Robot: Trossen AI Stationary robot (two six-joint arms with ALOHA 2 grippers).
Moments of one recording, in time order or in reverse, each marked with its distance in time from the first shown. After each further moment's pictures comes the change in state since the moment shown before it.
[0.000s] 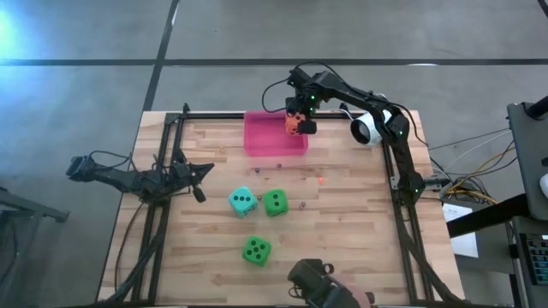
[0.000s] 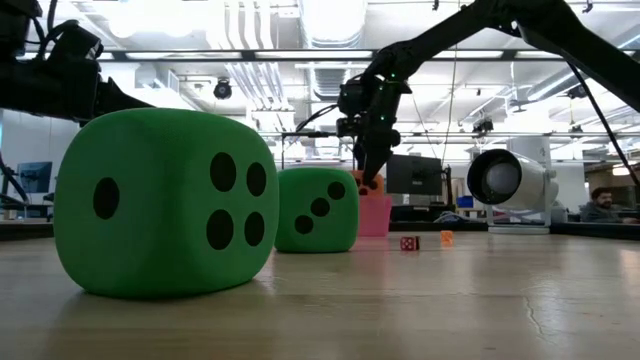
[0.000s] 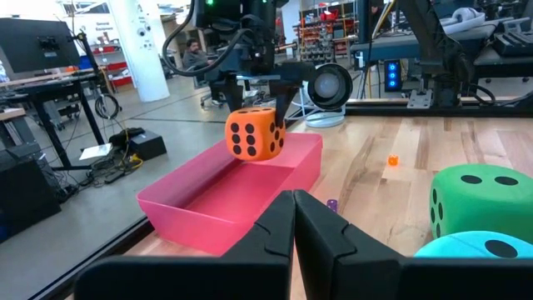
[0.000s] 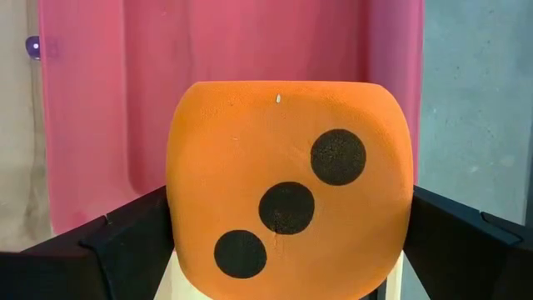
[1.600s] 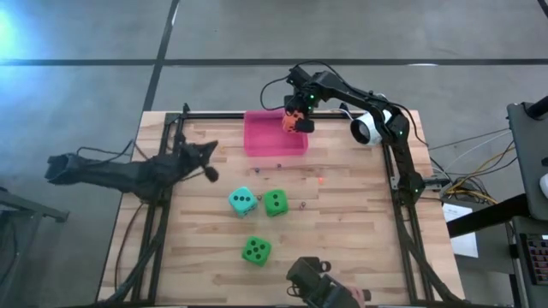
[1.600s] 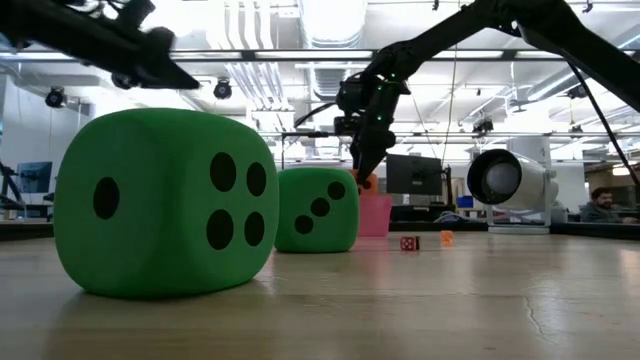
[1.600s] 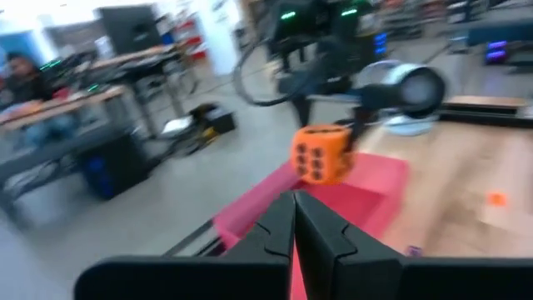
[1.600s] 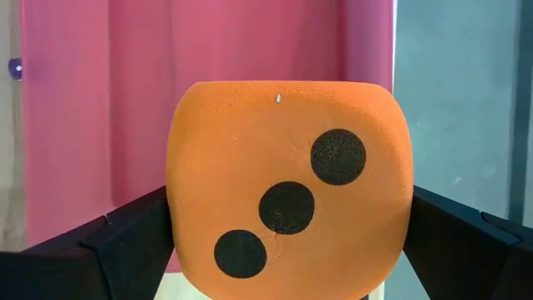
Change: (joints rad) left arm 0.252 0.527 0.358 0.072 -0.037 -0.031; right arm 0.000 -0.001 0.000 0.061 0.000 0.000
